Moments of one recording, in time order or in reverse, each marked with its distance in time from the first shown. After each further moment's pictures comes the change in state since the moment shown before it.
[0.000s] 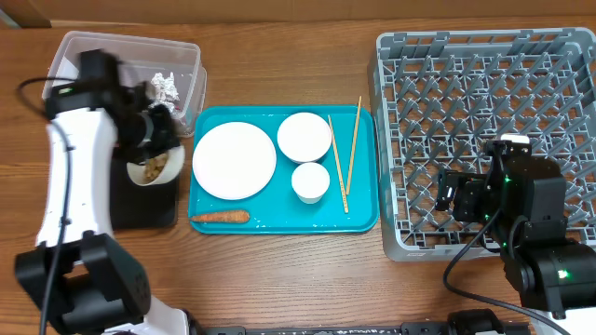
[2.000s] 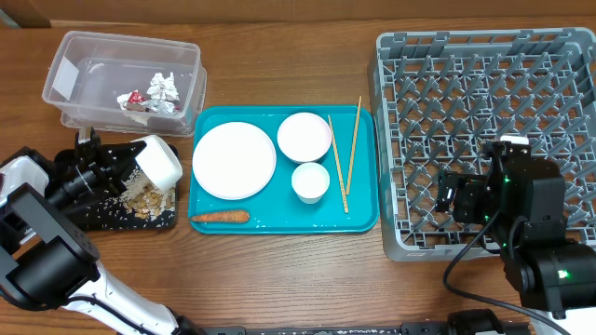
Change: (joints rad) left arm 0.467 0.315 -0.210 -0.116 1.061 0.322; right arm 0.000 0.000 0.000 -0.012 0.000 0.000
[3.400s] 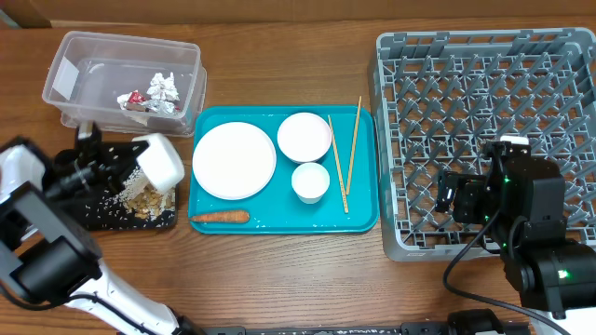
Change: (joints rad) left arm -0.029 0.005 0.095 -0.357 -0.047 0.339; right arm 0.000 0.000 0.000 -0.001 0.000 0.000
